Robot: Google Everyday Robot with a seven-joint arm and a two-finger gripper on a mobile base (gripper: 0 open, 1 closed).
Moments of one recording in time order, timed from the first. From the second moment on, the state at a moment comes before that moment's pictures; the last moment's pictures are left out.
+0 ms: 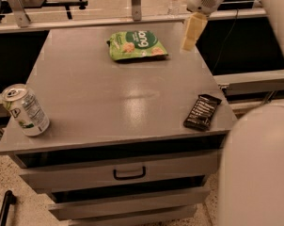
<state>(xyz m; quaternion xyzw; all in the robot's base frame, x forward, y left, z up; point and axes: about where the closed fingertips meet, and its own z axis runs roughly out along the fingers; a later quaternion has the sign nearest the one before) 0.700 -0.127 0.967 -0.69 0.68 -0.03 0.25</state>
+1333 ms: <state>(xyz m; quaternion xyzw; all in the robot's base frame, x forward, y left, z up) 0.797 -0.037 0.876 -0.69 0.66 0.04 0.28</state>
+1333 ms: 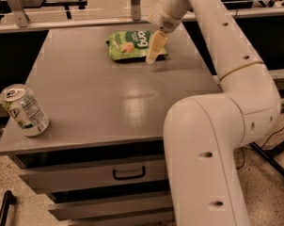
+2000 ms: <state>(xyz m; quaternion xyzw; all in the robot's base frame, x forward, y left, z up) 0.806 -0.008 0.850 -0.70 0.65 0.07 0.28</state>
